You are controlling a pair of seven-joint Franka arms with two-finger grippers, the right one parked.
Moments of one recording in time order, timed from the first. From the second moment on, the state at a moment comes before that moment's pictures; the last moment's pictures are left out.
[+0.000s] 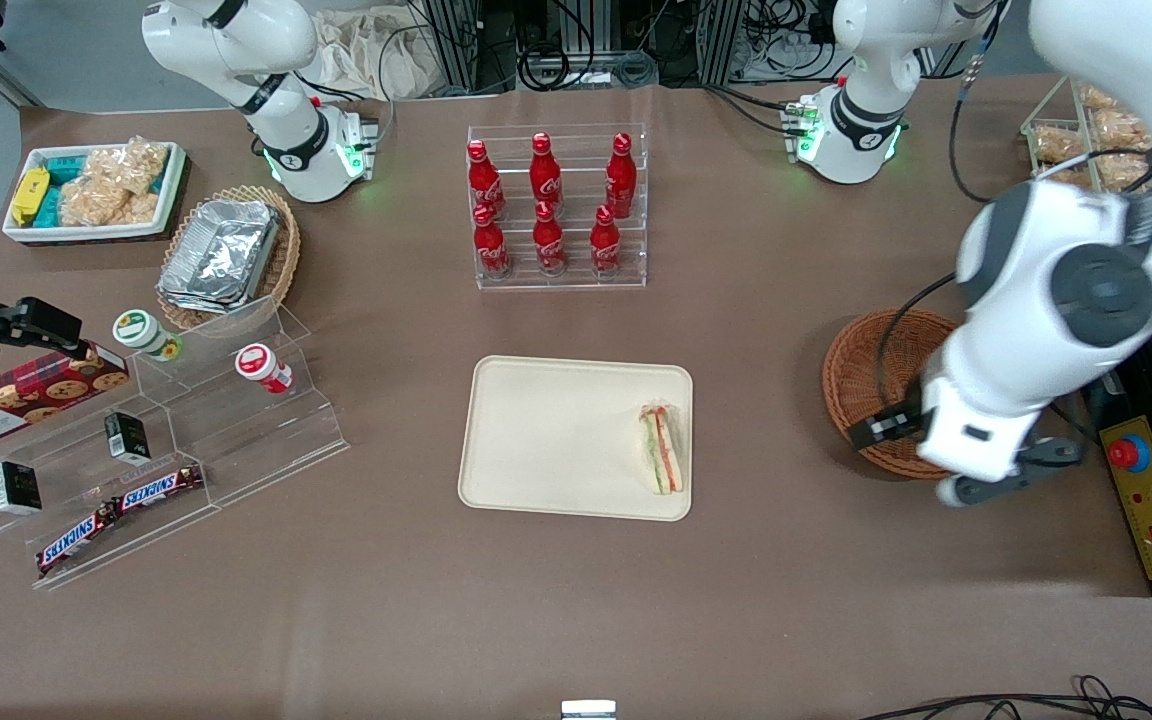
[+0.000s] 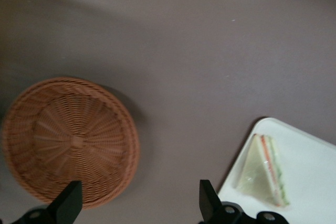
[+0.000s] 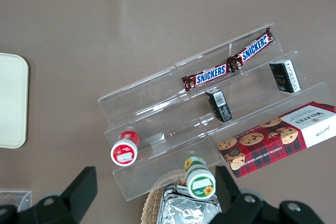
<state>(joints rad) 0.17 0.37 -0.46 -1.45 0.19 1.78 -0.63</state>
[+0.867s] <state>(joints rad) 0.07 0.18 -0.15 -1.57 0.02 1.62 -0.02</state>
